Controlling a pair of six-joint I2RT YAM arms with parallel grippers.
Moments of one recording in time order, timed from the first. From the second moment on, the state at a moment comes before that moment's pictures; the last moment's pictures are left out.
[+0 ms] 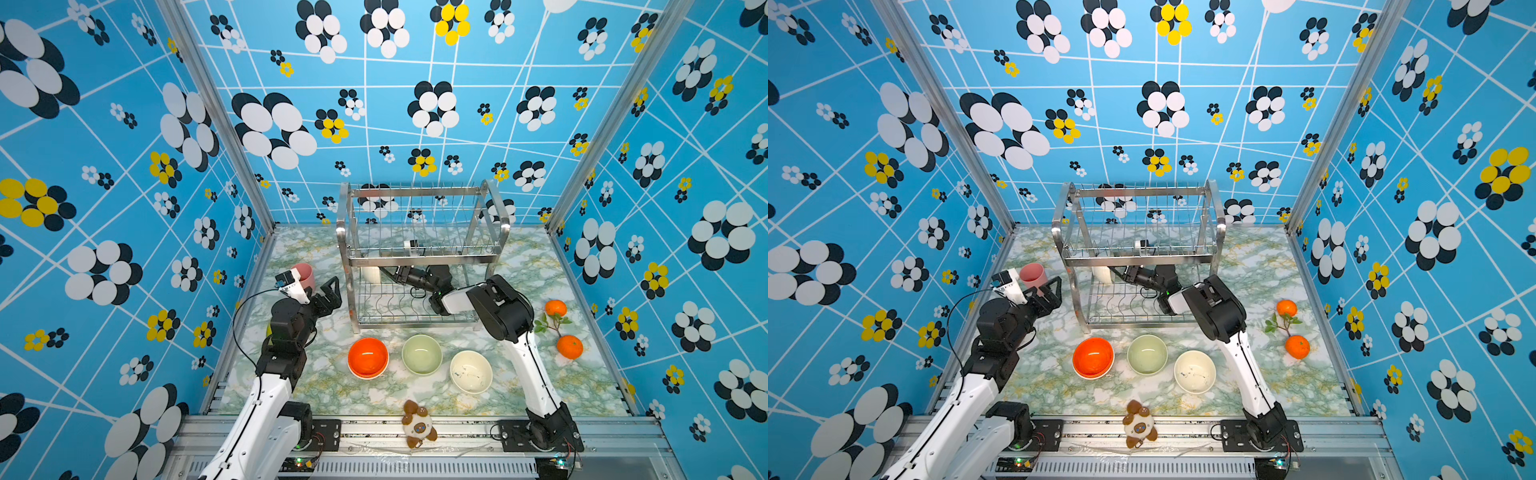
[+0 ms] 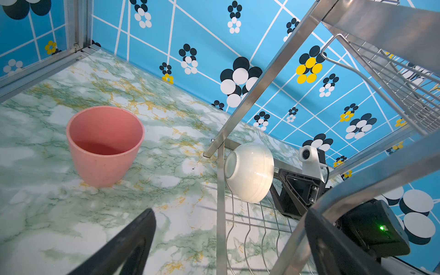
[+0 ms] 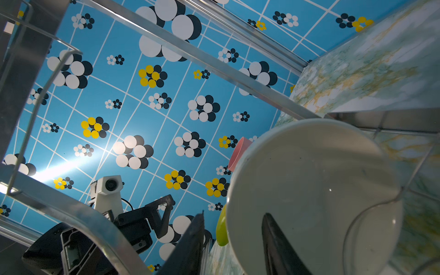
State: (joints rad) left arm -0.09 0.77 0.43 0.15 0.09 -0.55; right arm 0.57 2.40 1.36 1.22 -0.66 1.16
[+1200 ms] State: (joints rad) left arm -0.09 0.76 0.42 0.15 0.09 -0.55; right arm 0.56 2.09 1.00 1.19 -0.52 1.05
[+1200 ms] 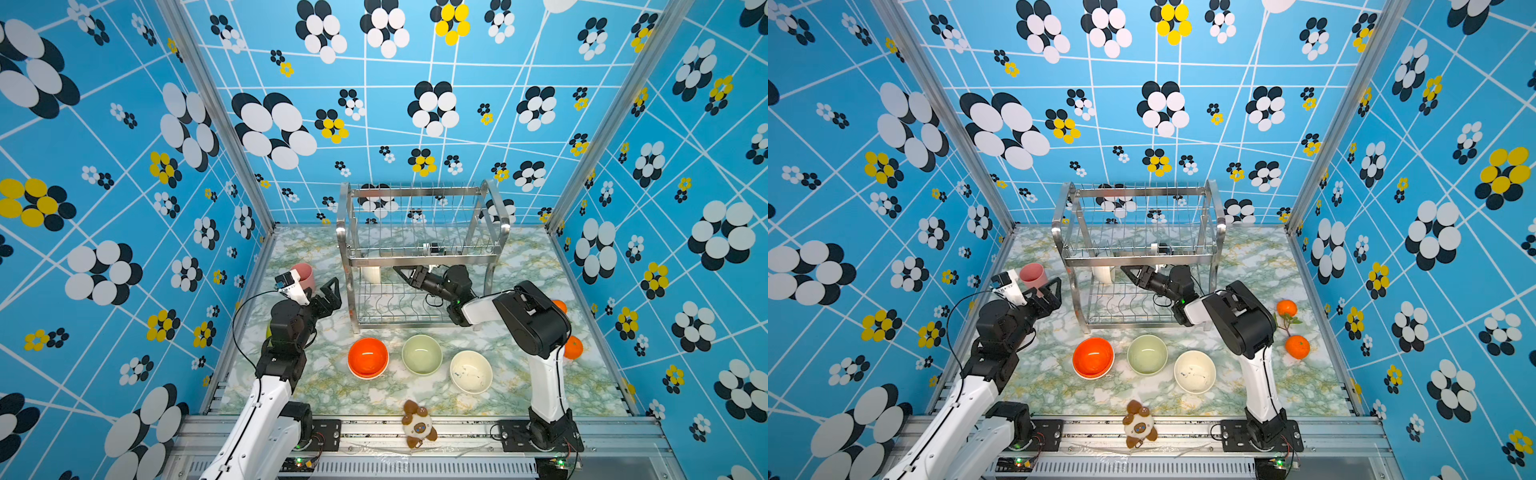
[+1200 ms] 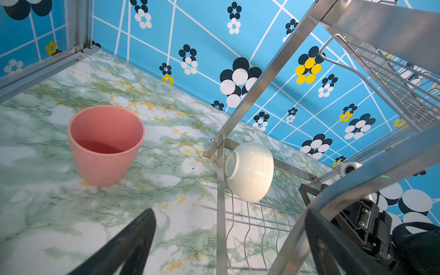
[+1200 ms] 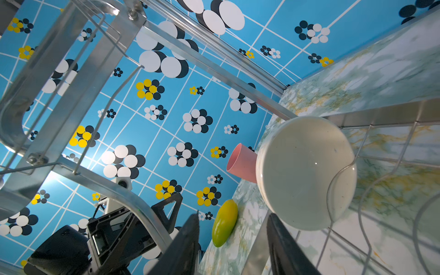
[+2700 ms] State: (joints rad) left arm -0.09 0.80 0.41 0.16 0.07 -0.55; right arm 0.73 0.99 0.51 0.08 -0.31 0.40
